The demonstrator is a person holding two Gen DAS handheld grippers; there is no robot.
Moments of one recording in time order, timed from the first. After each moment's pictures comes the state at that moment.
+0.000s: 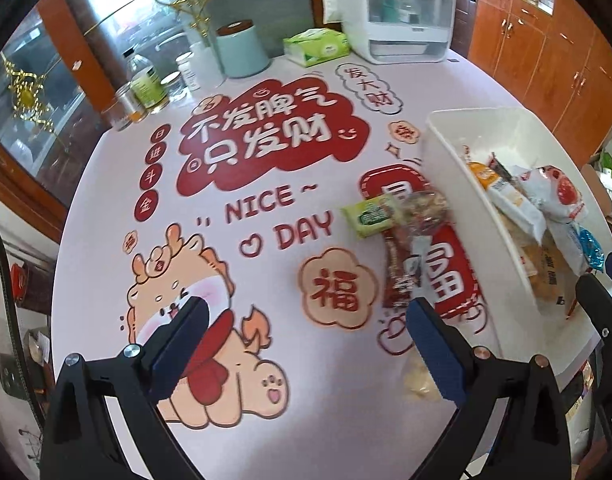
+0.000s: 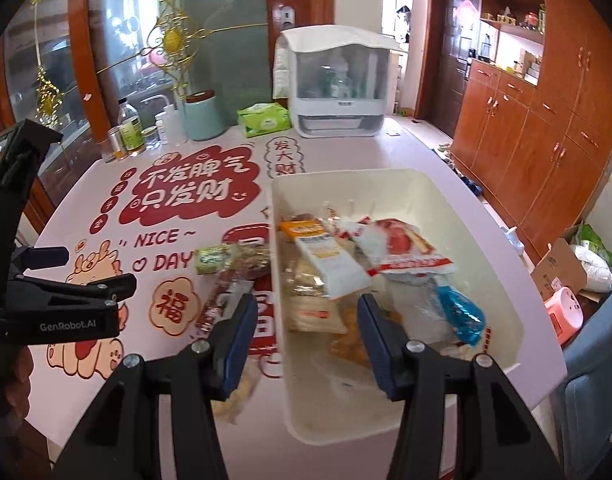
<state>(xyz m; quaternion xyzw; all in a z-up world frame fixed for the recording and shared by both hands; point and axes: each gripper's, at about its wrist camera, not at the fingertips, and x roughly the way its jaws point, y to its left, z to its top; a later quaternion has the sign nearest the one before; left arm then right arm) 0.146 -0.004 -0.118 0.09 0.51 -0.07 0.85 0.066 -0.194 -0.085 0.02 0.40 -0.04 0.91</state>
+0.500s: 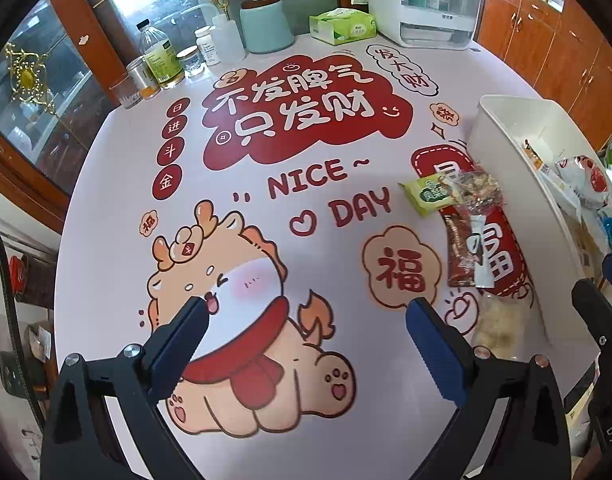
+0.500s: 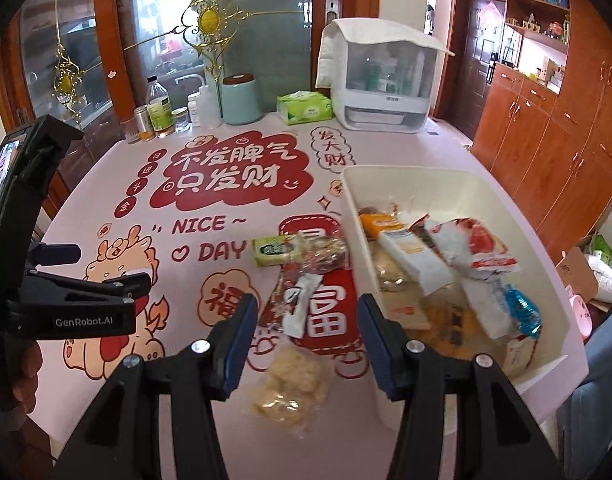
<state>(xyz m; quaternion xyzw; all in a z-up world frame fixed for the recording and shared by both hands) 0.163 0.056 -0.144 0.09 0.53 -0.07 0.84 0.080 -0.118 -0.100 0.01 0.42 -0.02 0.91</state>
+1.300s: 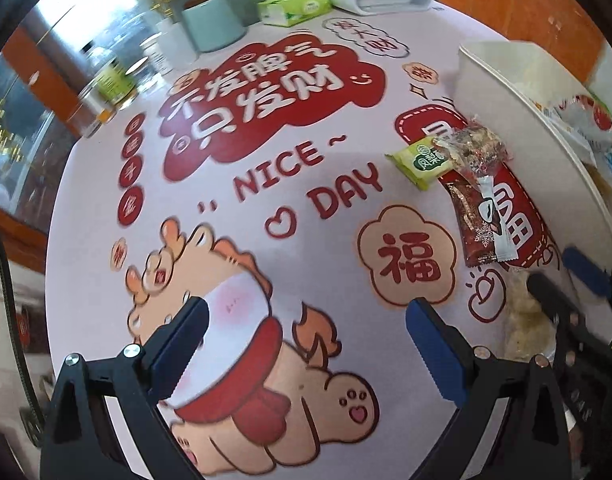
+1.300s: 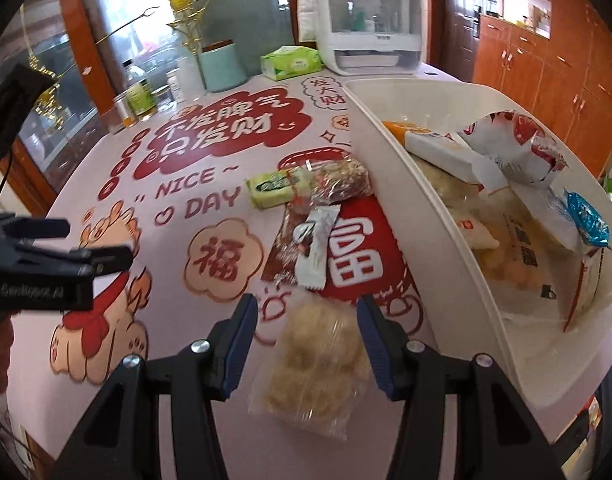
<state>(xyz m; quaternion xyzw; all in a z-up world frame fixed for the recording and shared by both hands) 0.186 0.037 -0.187 0.18 0.53 -0.13 0.82 0.086 -0.116 -0.188 0.08 0.45 -0.04 0.89</state>
